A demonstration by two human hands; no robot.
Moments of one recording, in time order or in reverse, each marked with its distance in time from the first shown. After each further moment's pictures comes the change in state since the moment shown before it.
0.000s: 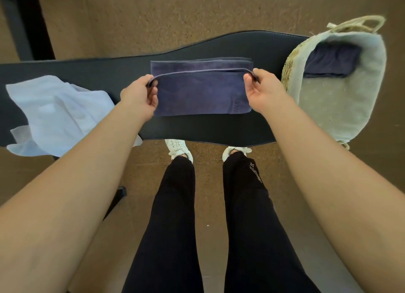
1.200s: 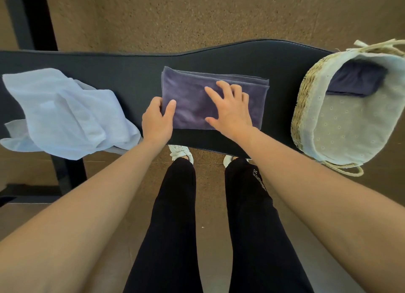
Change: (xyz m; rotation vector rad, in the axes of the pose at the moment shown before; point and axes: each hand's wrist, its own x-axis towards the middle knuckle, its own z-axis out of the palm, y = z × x) left_hand -0.006 -0.060 -0.018 0.853 0.083 0.572; right_hand 0.041 0.101 0.015 -2.174 -0.243 -1.158
